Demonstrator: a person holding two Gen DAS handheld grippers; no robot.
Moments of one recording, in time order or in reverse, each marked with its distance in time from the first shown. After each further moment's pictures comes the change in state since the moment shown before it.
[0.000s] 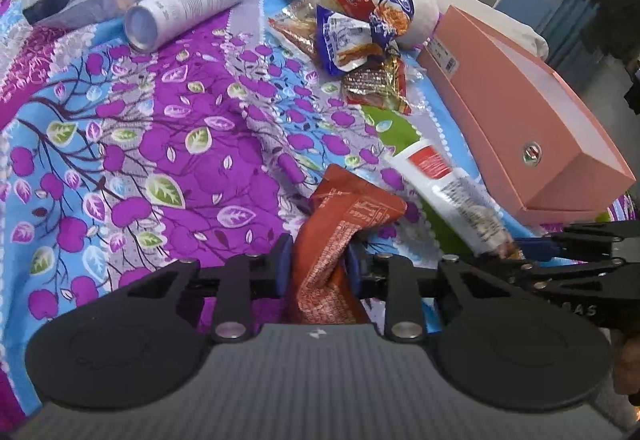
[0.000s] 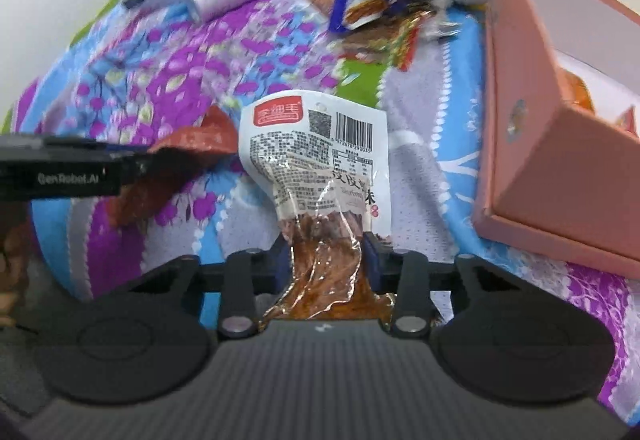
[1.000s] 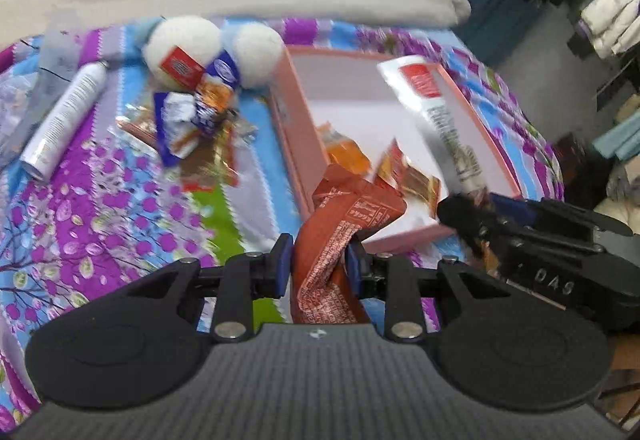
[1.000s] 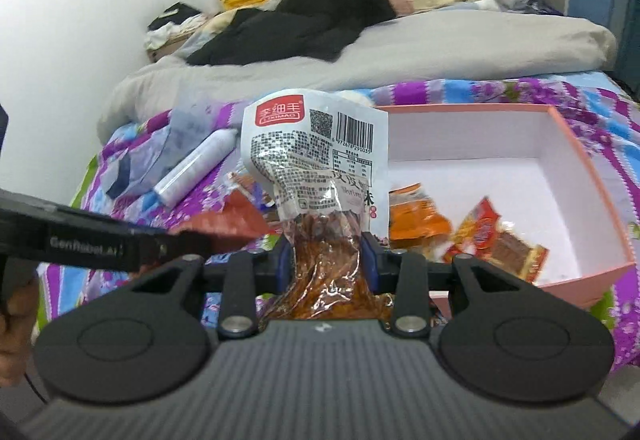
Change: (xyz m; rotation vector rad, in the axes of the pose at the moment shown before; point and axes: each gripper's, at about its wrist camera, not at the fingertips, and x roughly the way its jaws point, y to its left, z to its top) left arm -0.076 -0.190 0.151 0.147 0.205 -0.129; right arm -0.176 -0.082 0.065 0.248 -0.262 -0.074
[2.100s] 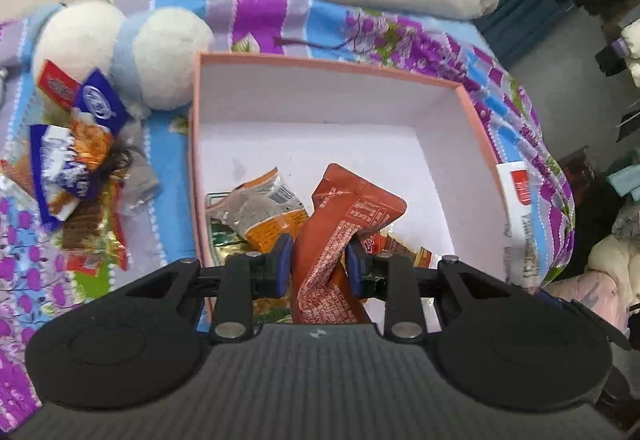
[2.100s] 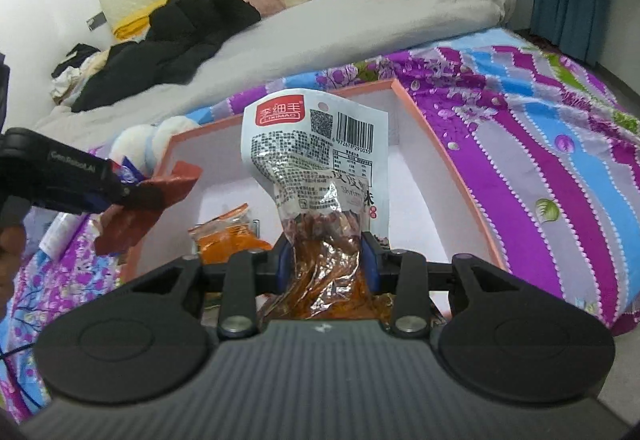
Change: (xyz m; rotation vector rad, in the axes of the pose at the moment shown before) left arm 0.192 -0.054 0.128 -0.091 0.095 -0.014; right arm 0.038 -0.178 0.003 0.186 -0.009 -0.182
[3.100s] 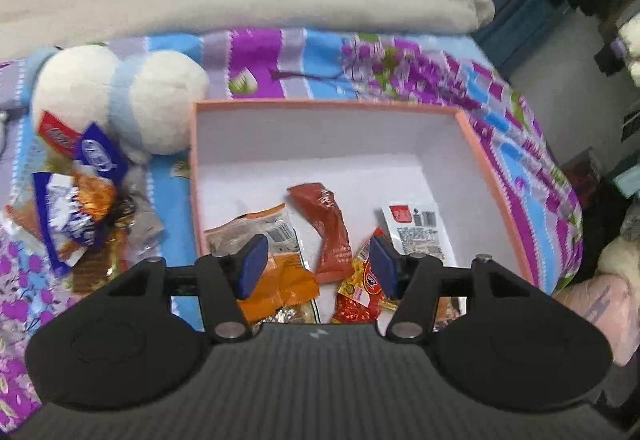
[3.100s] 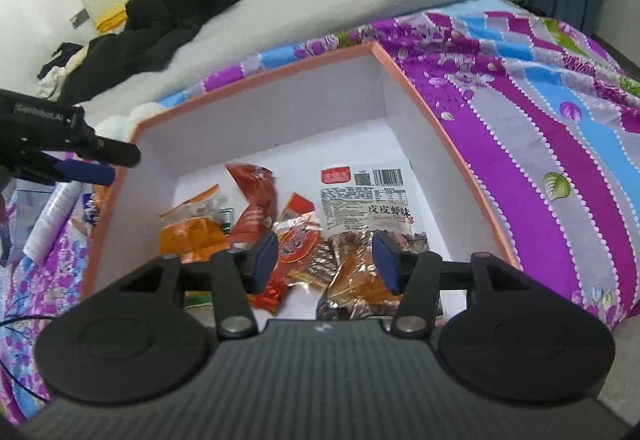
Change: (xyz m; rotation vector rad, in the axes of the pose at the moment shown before) left arm -0.020 -0.004 0.019 0.032 -0.076 0.017; right arm 0.027 -0.017 -0.007 0.055 0.043 -0.006
